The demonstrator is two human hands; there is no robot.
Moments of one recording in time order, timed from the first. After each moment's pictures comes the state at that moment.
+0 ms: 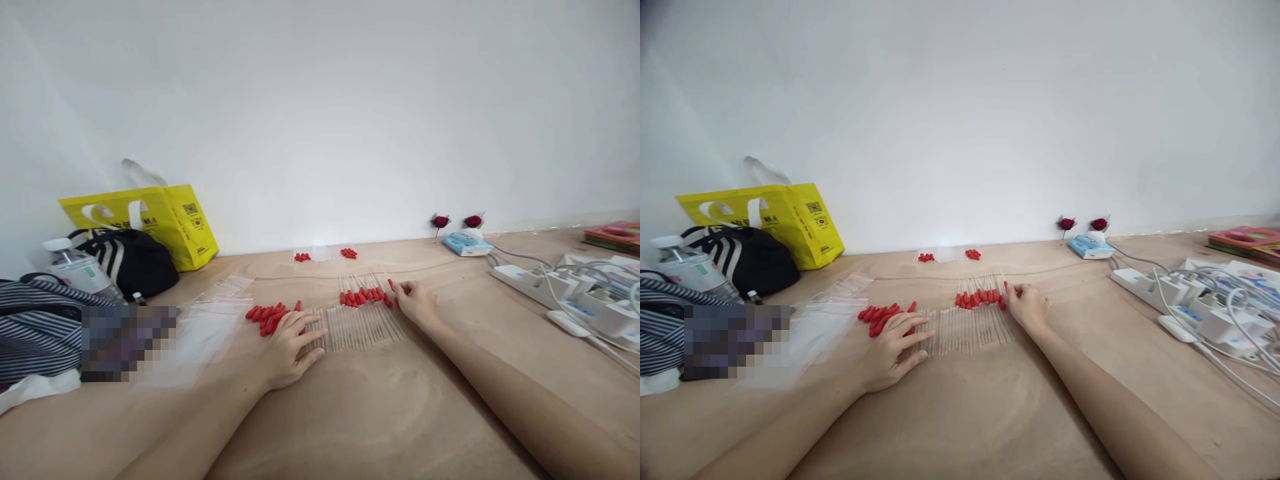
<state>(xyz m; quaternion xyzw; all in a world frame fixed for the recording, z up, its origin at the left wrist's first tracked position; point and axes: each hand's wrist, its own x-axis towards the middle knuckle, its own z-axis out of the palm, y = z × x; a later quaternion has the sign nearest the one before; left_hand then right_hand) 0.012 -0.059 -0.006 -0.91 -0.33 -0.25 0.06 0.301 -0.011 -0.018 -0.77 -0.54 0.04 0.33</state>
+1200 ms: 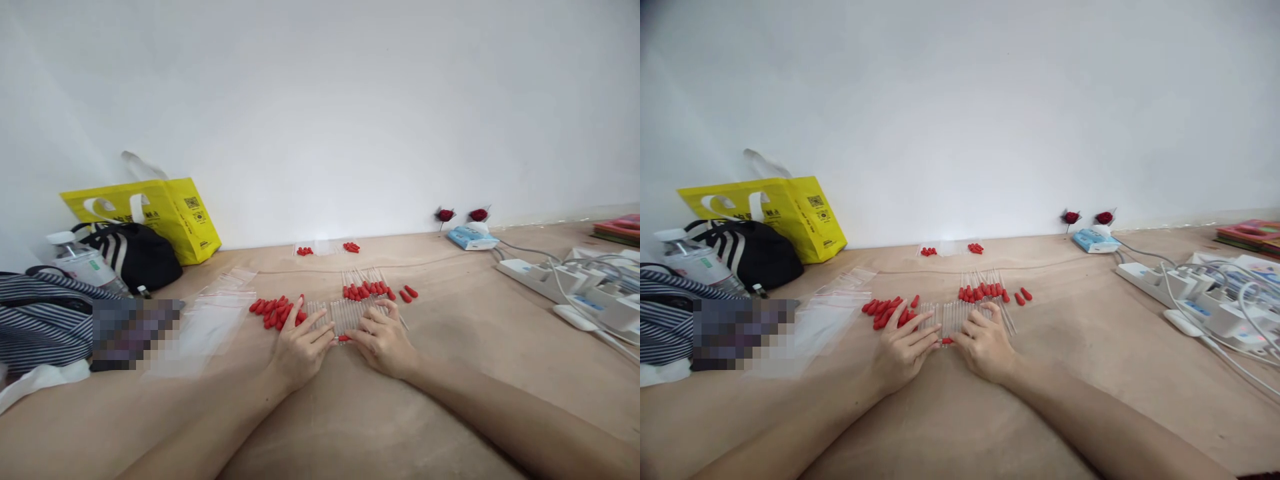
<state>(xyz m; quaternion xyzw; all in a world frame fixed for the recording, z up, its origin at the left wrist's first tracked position) 0.037 -0.075 -0.010 -0.88 -0.29 -0.32 0.19 0.232 -0.075 -0.027 -0.33 -0.85 -0.19 0.37</state>
